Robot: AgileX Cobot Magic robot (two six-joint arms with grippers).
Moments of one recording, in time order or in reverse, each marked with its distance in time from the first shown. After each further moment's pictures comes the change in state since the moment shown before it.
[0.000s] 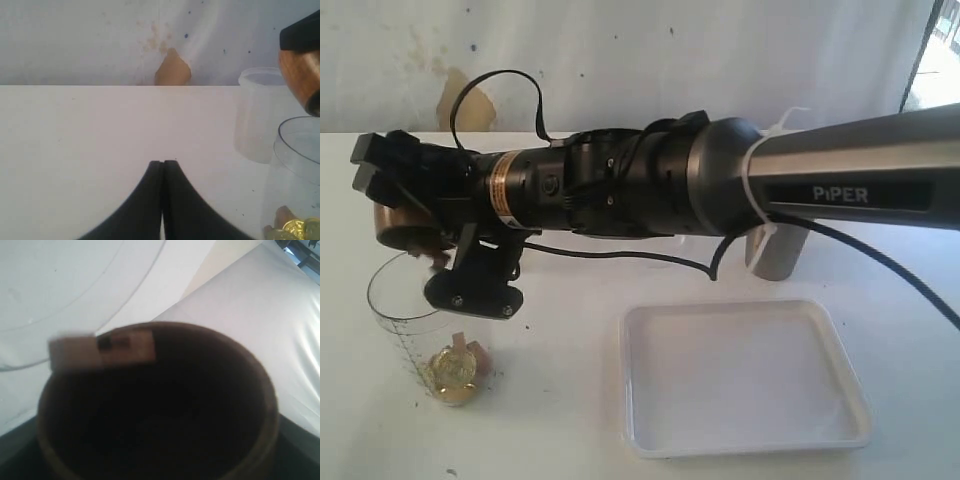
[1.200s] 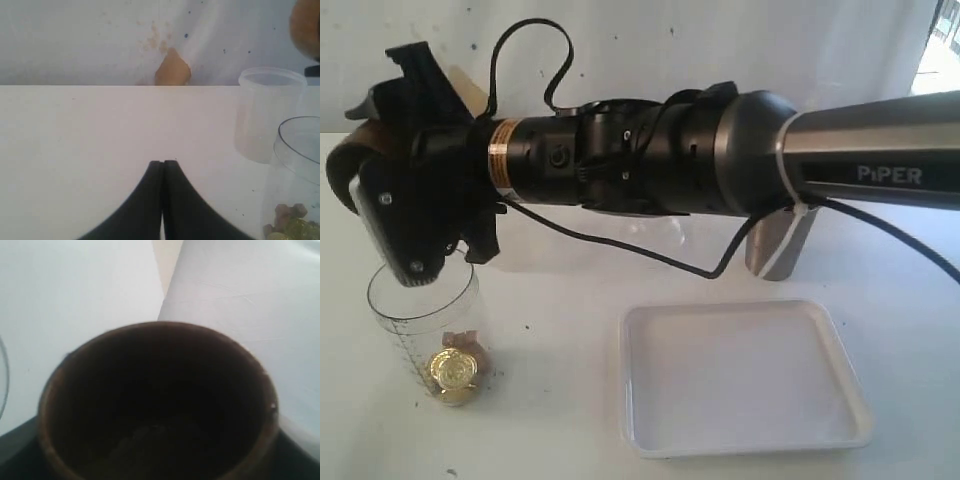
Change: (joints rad) left arm 0.000 0.000 0.000 0.000 0.000 0.000; right arm -0.010 -0.057 0.000 0.002 -0.085 0.796
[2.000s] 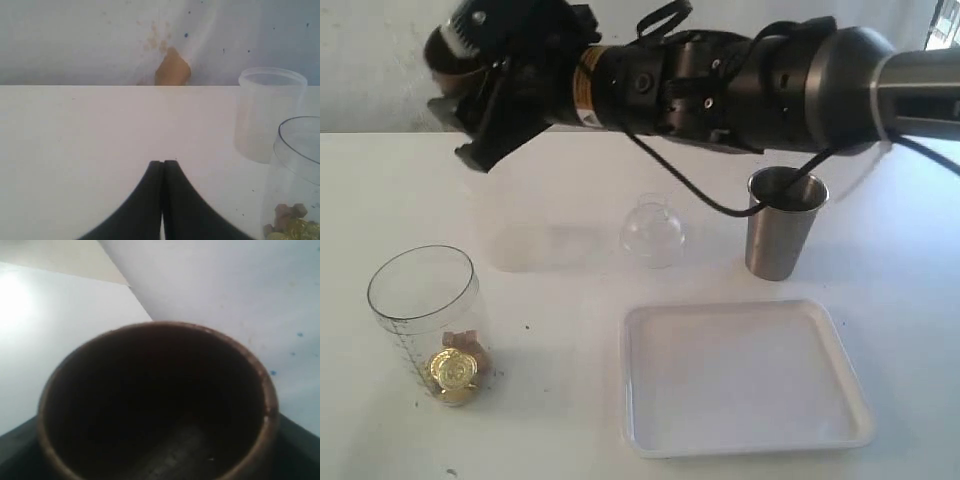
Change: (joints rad) left arm 0.000 0.000 0.000 0.000 0.000 0.000; right arm -0.161 -0.071 0.000 0.016 0.014 1.049
